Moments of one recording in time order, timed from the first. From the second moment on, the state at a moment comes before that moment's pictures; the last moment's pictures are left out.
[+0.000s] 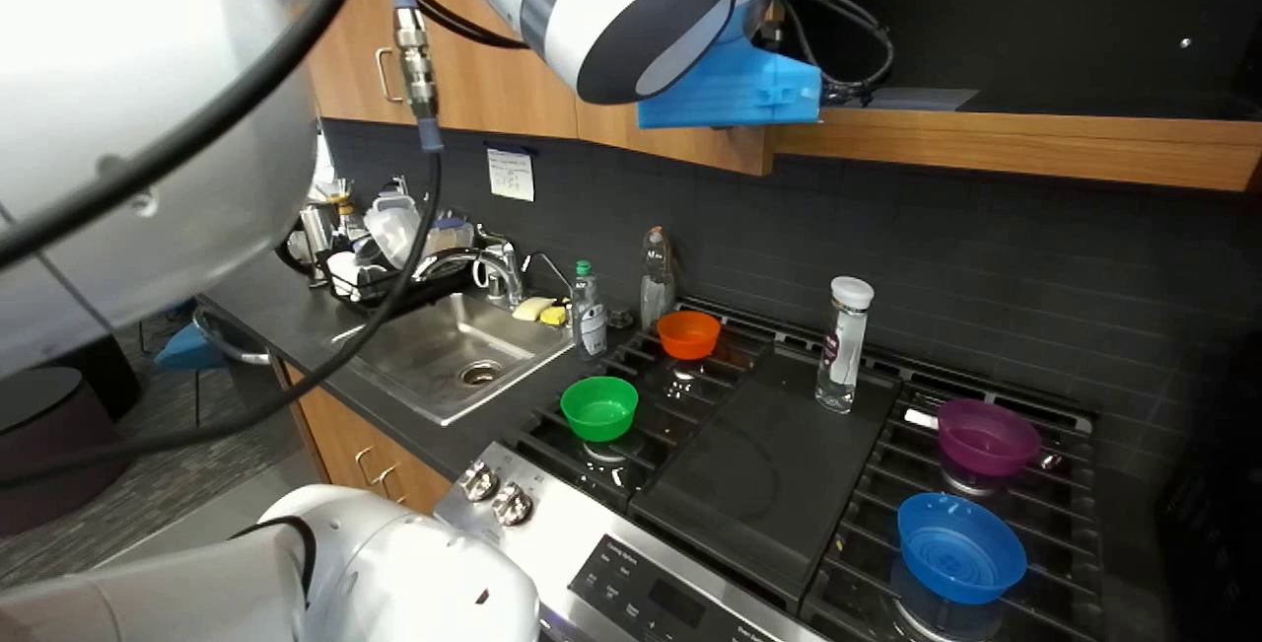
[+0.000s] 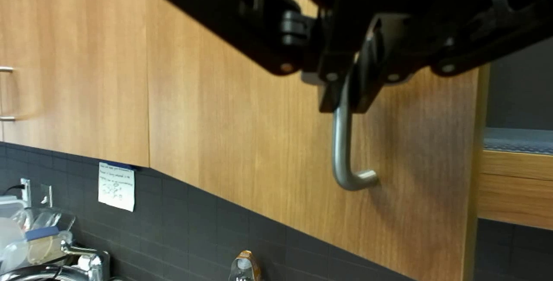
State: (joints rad) arm 0.09 -0.92 -0.33 -2.28 0.44 2.34 -0.81
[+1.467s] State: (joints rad) arm 0.16 -1.13 -0.32 -2.41 0.30 2.21 -0.69
